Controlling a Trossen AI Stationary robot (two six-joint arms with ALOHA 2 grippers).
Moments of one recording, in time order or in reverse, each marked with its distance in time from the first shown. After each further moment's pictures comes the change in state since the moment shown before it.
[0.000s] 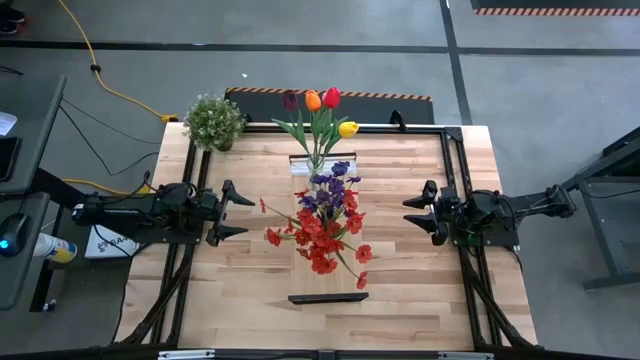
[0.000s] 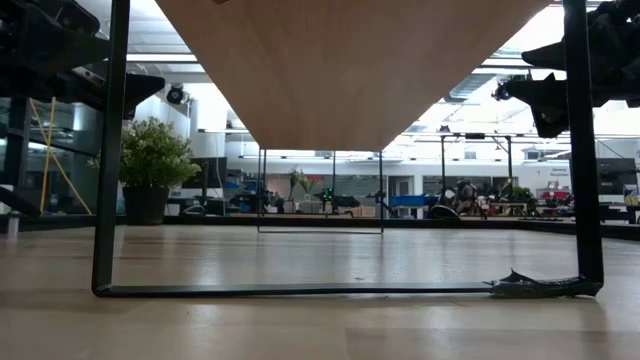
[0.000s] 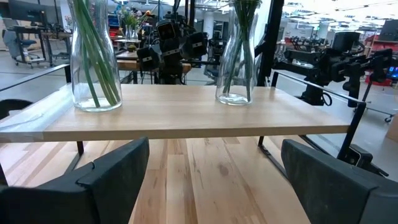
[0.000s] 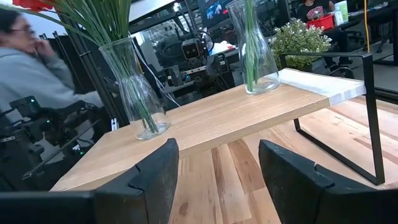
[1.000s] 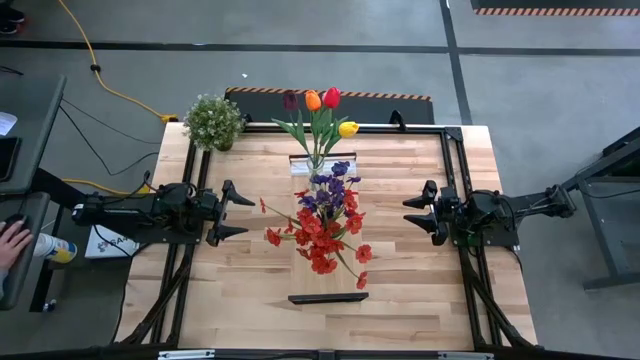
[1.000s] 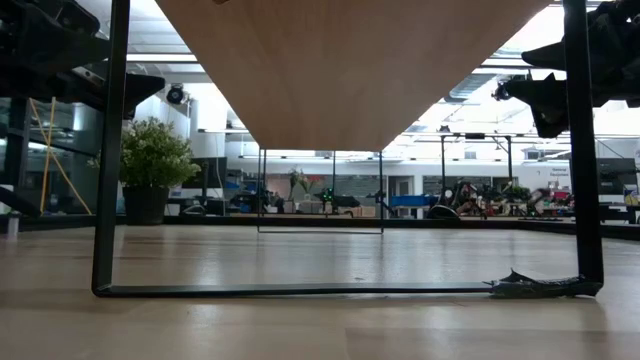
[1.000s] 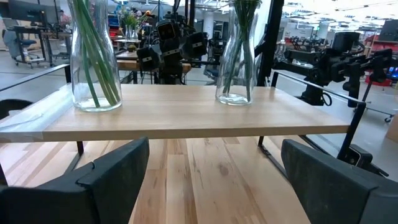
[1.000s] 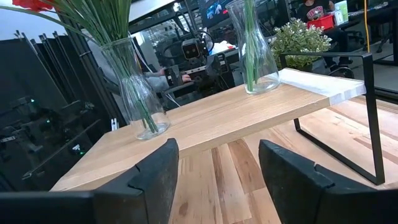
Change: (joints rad) left arm 0.000 0.000 0.000 0.000 0.000 0.000; right arm 0.000 0.000 0.000 0.000 0.000 0.000
